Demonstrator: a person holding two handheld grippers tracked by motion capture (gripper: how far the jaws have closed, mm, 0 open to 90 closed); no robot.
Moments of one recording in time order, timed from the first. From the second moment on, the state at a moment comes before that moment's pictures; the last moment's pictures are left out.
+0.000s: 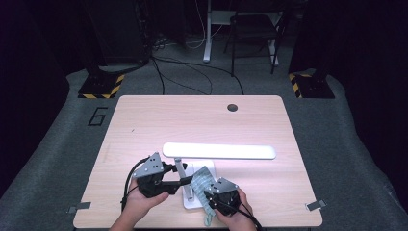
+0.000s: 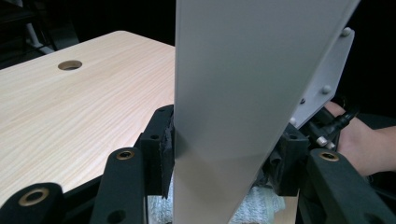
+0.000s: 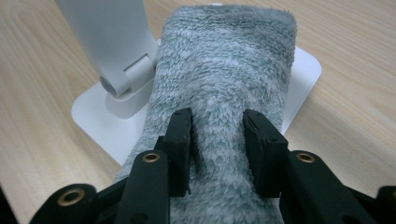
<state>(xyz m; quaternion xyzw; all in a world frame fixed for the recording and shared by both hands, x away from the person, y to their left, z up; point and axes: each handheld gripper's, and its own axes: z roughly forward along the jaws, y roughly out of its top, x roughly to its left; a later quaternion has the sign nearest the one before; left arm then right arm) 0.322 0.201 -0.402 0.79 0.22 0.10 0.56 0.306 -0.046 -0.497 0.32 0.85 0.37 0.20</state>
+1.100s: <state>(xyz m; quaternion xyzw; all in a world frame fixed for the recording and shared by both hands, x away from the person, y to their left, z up) 0.322 0.201 -0.405 0.79 0.20 0.11 0.56 0.402 -0.020 -0.505 0.40 0.81 0.38 0.21</state>
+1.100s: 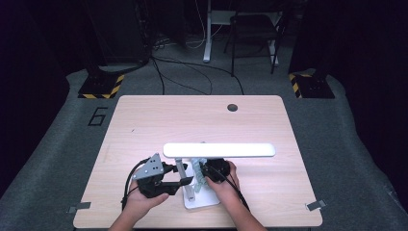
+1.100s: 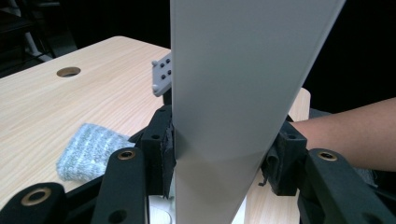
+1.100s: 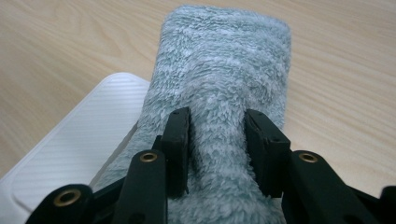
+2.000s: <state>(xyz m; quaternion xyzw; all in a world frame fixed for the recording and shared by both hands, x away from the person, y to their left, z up) 0.318 0.199 -0.405 0.79 0.22 0.13 0.56 0.327 -0.042 -0.503 0.34 0.84 0.38 0.18</state>
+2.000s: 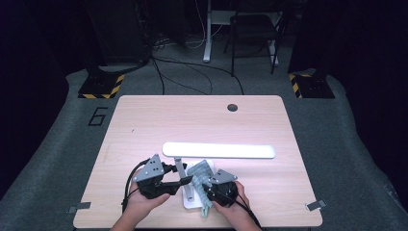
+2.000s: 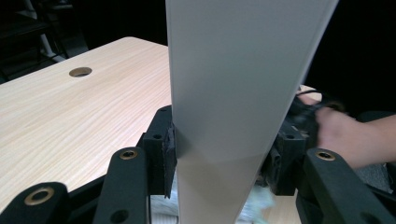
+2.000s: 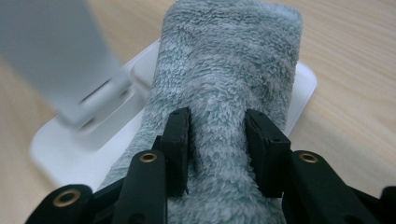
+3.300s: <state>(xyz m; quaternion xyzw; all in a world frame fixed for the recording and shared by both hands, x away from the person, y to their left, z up) 0.320 0.200 -0.407 0.79 0.21 0.12 0.56 0.404 -0.030 -0.504 0.40 0.81 0.37 0.21</state>
